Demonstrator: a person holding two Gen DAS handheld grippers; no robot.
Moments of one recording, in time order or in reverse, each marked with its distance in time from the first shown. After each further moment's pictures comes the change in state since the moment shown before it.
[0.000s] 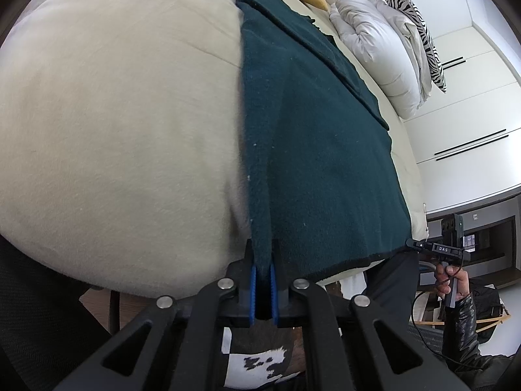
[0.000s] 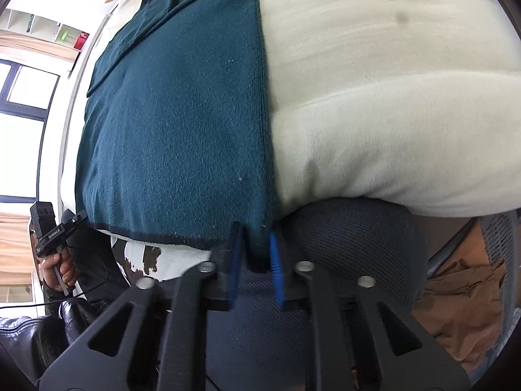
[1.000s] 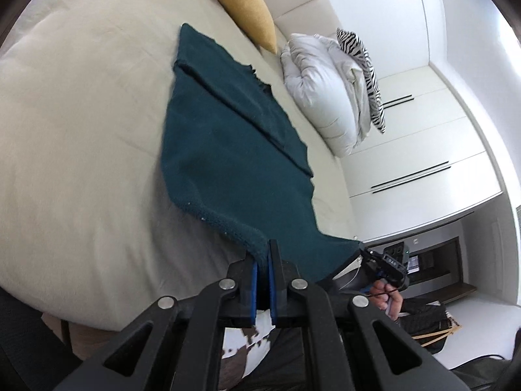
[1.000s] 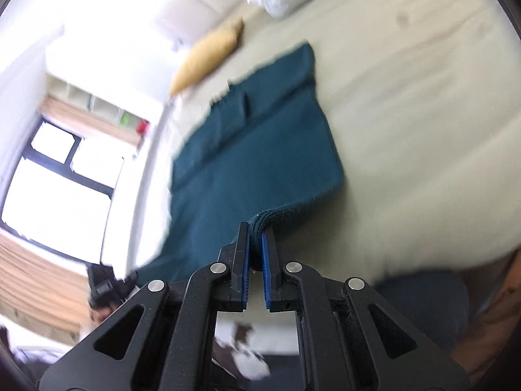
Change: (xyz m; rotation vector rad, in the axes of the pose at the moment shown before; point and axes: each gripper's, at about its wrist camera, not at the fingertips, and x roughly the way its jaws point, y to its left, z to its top) left arm -0.050 -0.038 0.054 -0.050 -0.141 -0.325; right arm -0.080 0.029 0.018 0.086 -0.432 0.352
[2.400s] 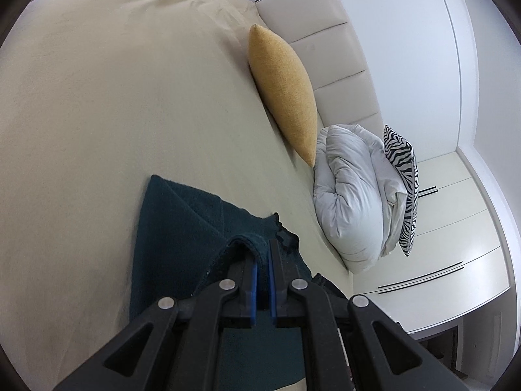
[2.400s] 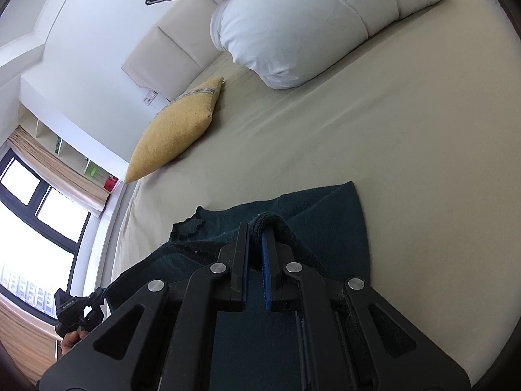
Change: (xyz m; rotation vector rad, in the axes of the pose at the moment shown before) left arm 0.116 0.047 0.281 -0.177 -0.266 0.058; right arm 0.201 0.019 0.254 -0.016 -0.218 -0.170
